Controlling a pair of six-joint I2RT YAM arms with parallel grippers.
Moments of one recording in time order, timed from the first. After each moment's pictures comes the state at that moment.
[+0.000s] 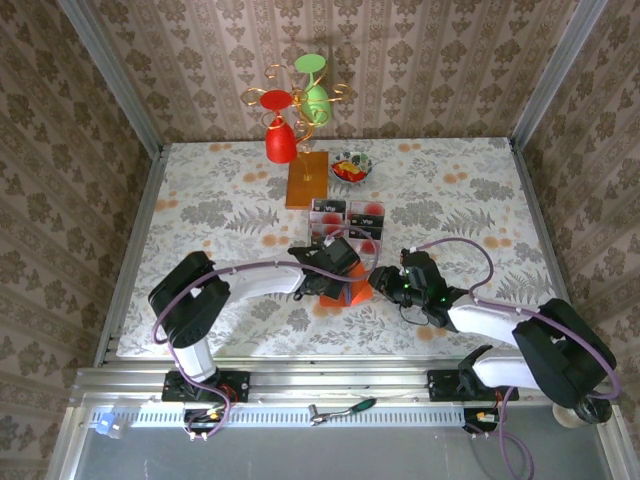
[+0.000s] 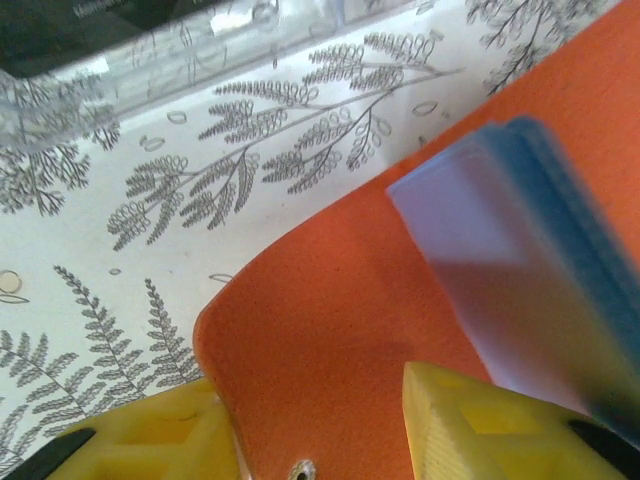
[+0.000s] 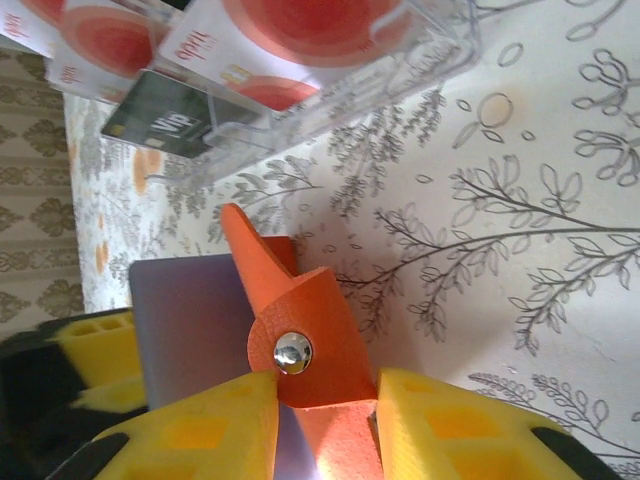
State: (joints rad) left arm -1.02 1.75 1.08 -0.52 -0.21 -0.47; right arm 0.55 1.27 0.33 0.29 -0.19 1.09
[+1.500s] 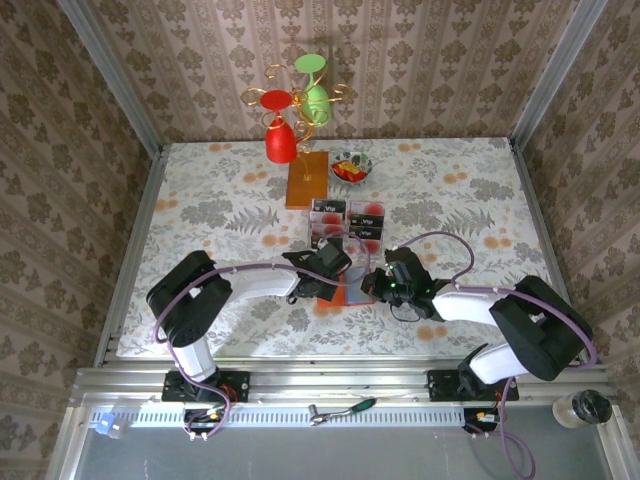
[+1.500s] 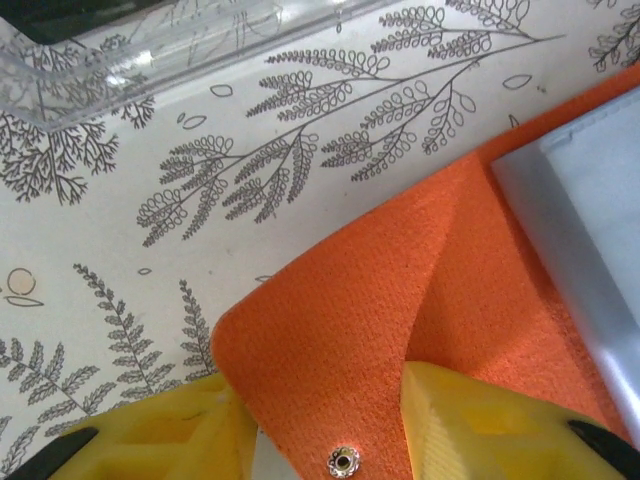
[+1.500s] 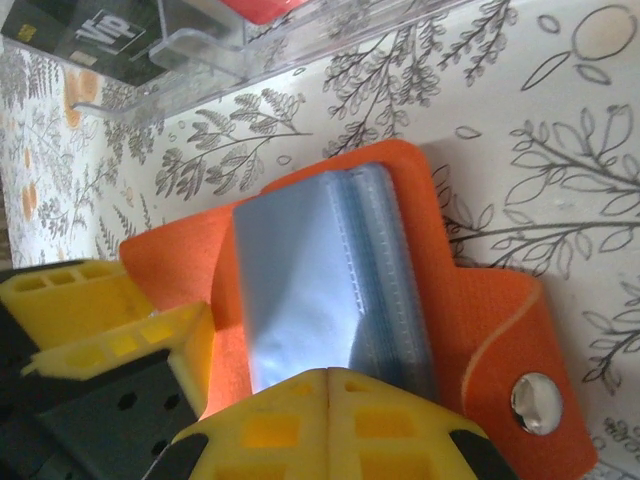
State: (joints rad) left arm -0.98 1.75 0.97 -0.39 -0.23 -0.44; right arm 0.60 1.43 0.43 0.24 -0.21 1.00
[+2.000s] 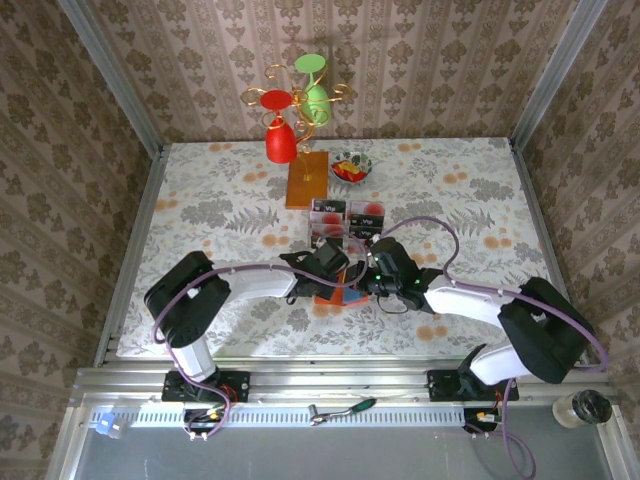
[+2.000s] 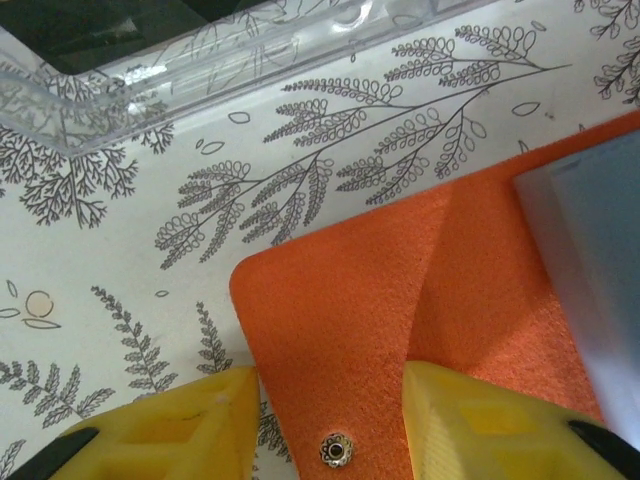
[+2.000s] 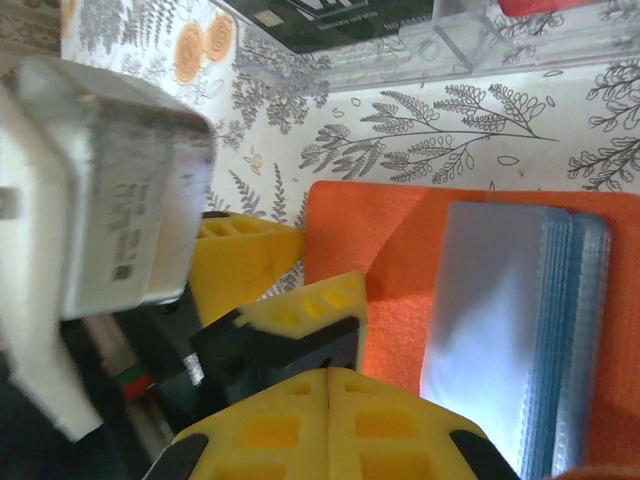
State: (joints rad) left arm -0.97 1.73 0.94 -0.34 -0.24 -0.42; right arm 0.69 1.44 0.60 0.12 -0.21 0.94
